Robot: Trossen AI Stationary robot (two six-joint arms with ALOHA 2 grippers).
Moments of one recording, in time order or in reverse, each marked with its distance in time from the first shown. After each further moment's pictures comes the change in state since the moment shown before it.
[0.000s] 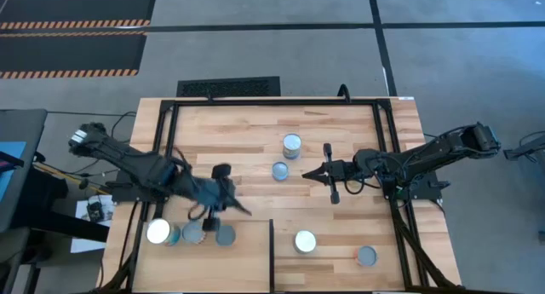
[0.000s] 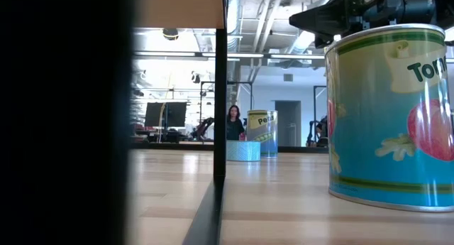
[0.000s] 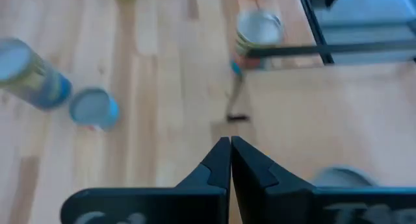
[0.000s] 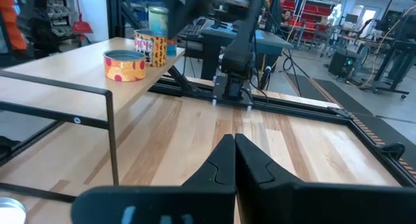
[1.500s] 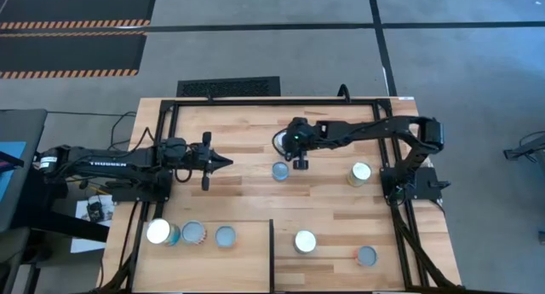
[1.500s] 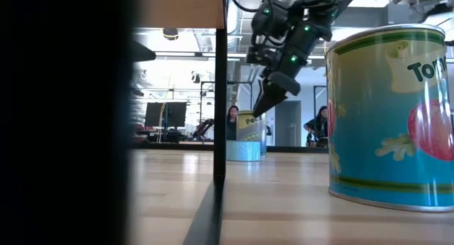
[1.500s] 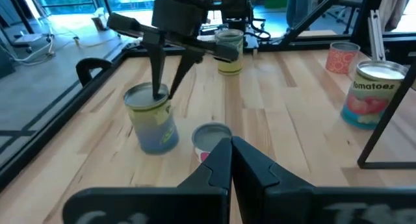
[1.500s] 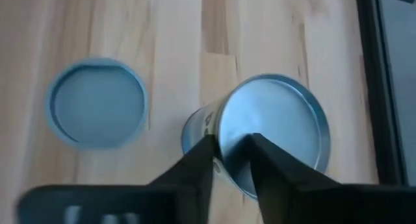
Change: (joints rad) left arm 0.550 -0.544 -0.922 0.938 0.244 0.342; right arm -0.338 0.594 0.718 -1.050 0.123 -0.218
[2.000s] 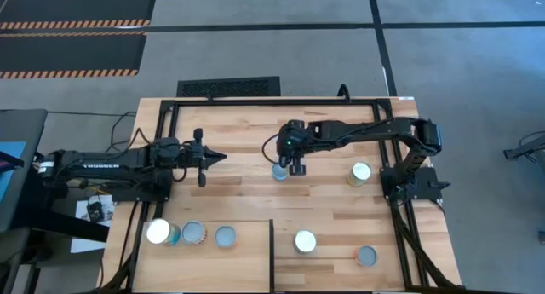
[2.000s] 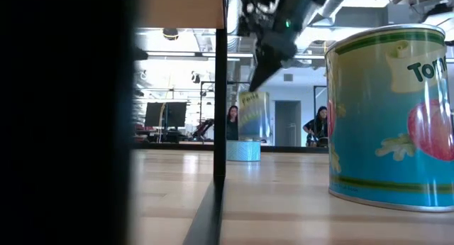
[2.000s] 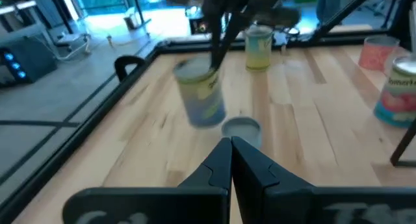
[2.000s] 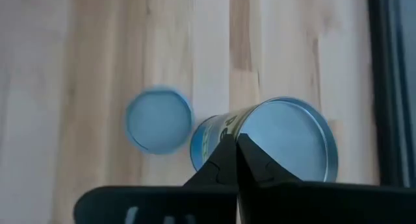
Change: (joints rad) left arm 0.001 -0.145 0.002 -0.150 -0.115 0.018; right arm 0.110 0.017 0.257 -0.268 0.022 0.133
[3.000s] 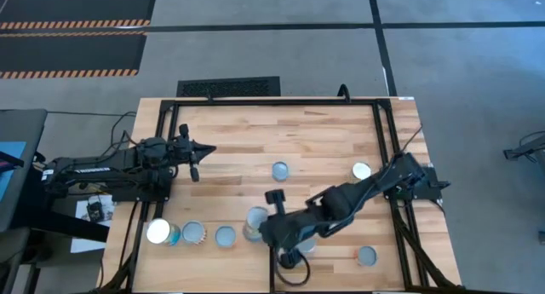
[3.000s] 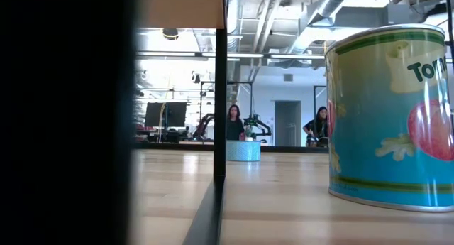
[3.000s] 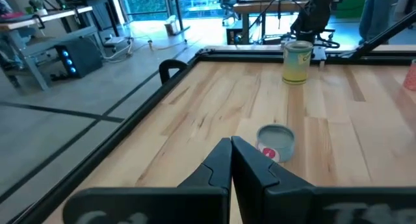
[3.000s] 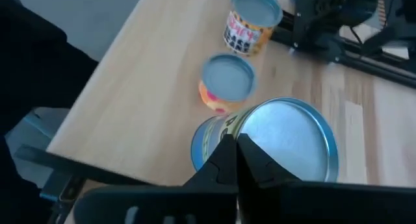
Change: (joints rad) left arm 0.000 -0.220 -0.001 -0.173 -0.150 -0.047; right arm 0.596 0.285 0.793 -0.256 0.111 0.274
